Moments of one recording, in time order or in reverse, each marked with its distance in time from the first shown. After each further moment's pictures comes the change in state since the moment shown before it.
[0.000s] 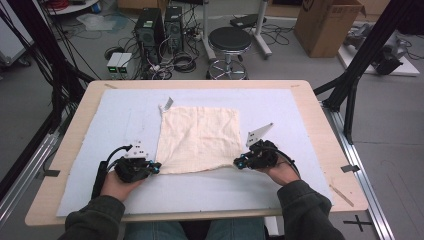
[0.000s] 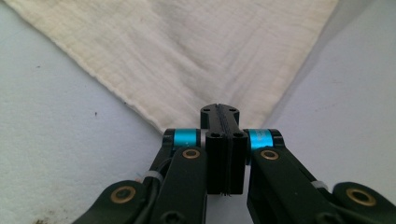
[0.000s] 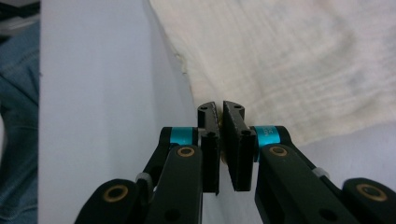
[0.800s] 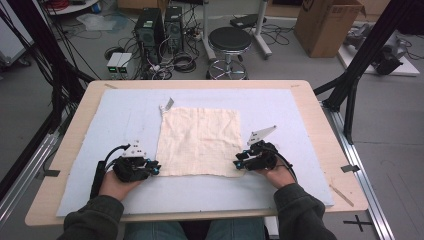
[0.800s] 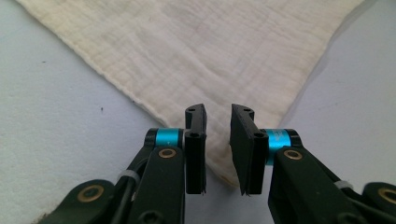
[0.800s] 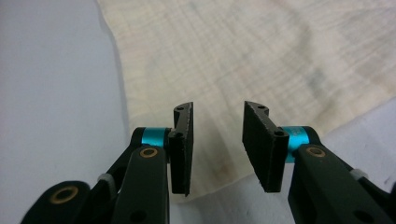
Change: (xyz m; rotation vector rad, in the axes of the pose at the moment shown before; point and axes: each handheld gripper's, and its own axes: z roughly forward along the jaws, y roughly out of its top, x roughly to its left) left arm 0.004 -0.002 -0.002 0.003 0.000 -0.005; right arm -0.003 -0.011 0.009 -0.069 -0.083 0.111
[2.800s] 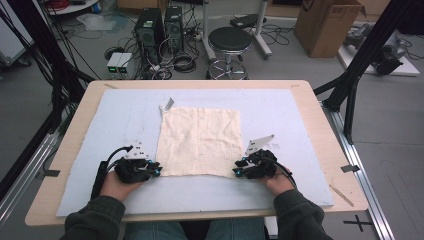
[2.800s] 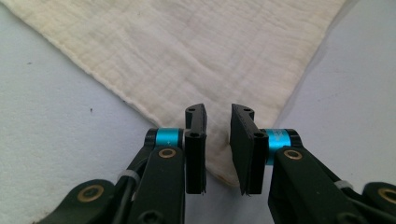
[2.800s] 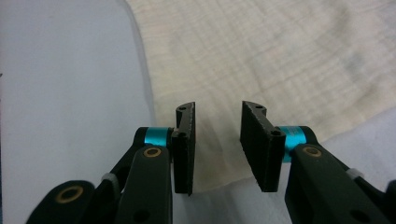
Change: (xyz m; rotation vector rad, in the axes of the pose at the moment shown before) left arm -0.003 -0.001 0.004 0.007 -0.017 0.035; right arm 0.020 -0.011 0.003 0.018 -0.019 -0.050
